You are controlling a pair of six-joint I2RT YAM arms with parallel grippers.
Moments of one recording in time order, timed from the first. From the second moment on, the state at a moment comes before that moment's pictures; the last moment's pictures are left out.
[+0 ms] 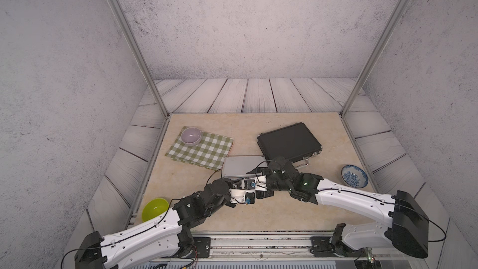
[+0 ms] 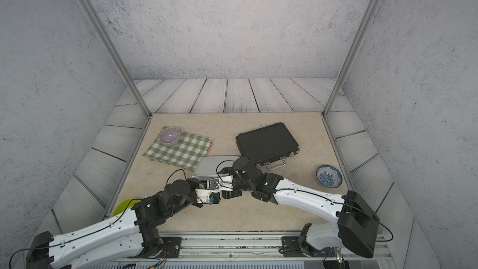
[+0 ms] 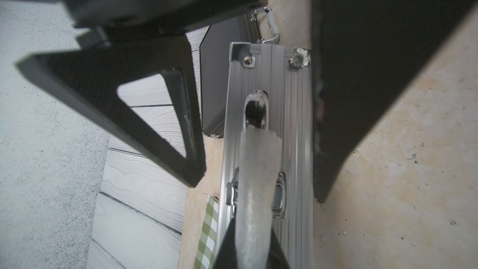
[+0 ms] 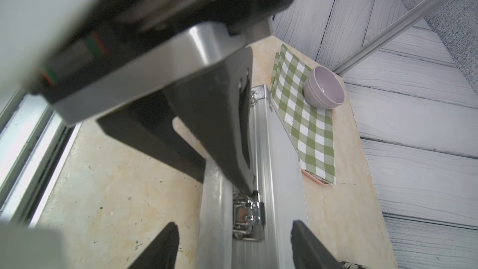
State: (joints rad) left arm -1.02 0.79 0.47 -0.16 -0.26 0.93; right arm 0.99 1.32 0.86 -0.13 -0.24 -0.75
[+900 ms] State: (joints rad) left arm -1.01 0.79 0.47 -0.14 -0.20 0.91; right arm 0.98 1.36 0.80 0.02 -0.29 -0.66
